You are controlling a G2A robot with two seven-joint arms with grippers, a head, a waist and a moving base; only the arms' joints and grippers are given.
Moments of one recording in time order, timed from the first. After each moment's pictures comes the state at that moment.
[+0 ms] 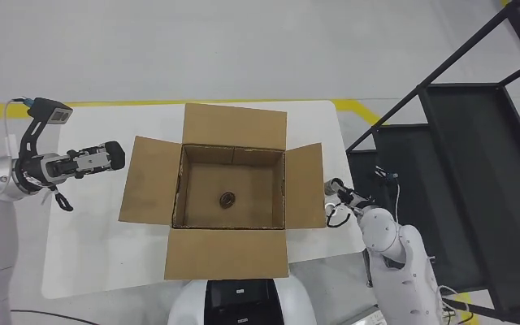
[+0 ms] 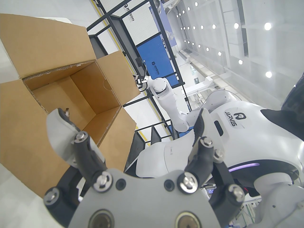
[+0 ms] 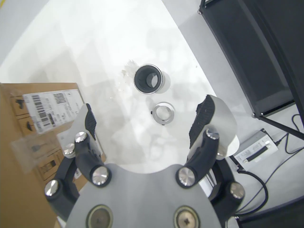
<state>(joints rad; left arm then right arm) 1.09 -0.95 -1.68 -1.53 -0.51 -0.29 -1.53 -1.72 -1.41 1.68 -1.92 -1.01 0.39 0.74</state>
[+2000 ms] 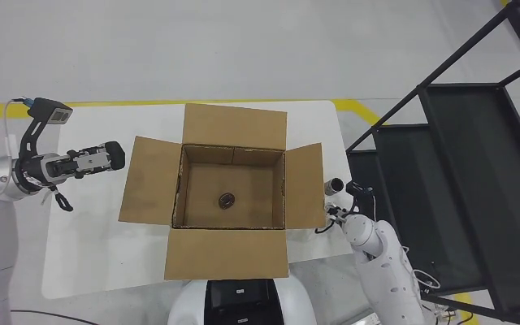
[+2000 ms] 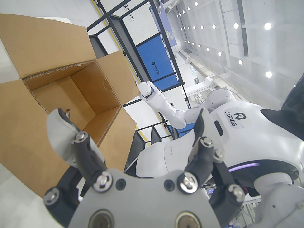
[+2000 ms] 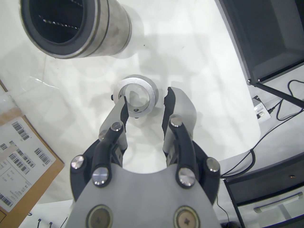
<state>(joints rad) 1.09 -0.95 -1.68 -1.53 -0.51 -0.29 -1.53 -1.60 -1.39 1.61 -1.57 -0.96 0.39 0.75</state>
